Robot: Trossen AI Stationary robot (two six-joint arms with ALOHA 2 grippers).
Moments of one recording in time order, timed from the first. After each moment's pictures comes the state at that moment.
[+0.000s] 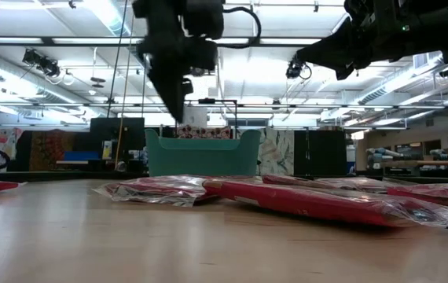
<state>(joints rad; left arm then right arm) 0.17 1.75 1.42 -0.99 0.07 0.17 0.15 1.08 0.34 0.66 0.31 -0.04</state>
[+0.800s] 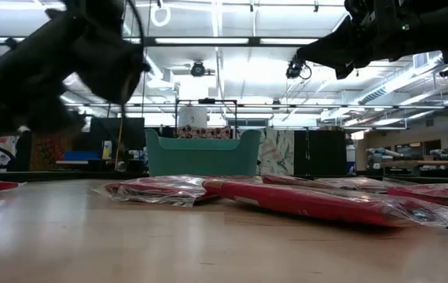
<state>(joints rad) -0.22 1.74 0.93 -1.22 0.40 -0.35 0.15 1.08 0.34 0.67 0.31 -0.05</state>
